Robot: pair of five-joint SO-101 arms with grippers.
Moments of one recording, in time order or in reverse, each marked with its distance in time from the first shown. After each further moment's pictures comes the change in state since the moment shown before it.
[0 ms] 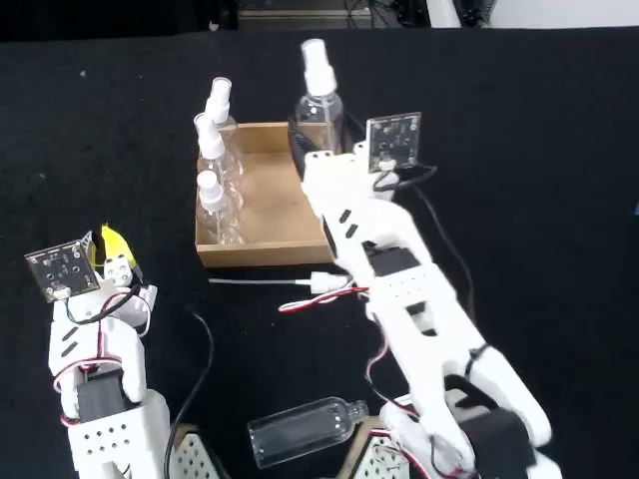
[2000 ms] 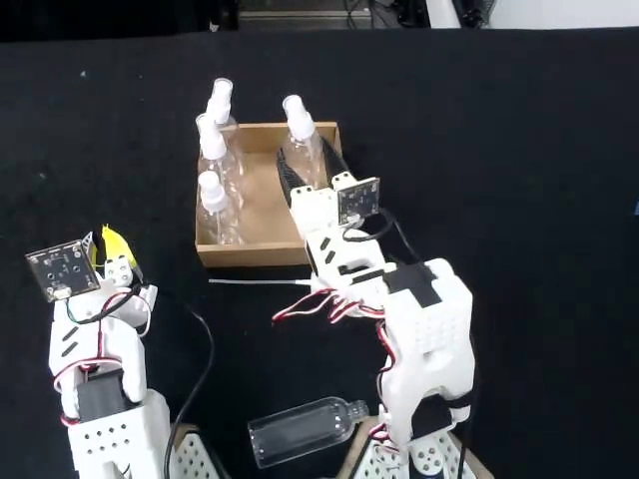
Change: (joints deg) left arm 0.0 0.0 0.0 0.0 0.0; right arm -0.3 50.6 -5.8 -52.6 5.5
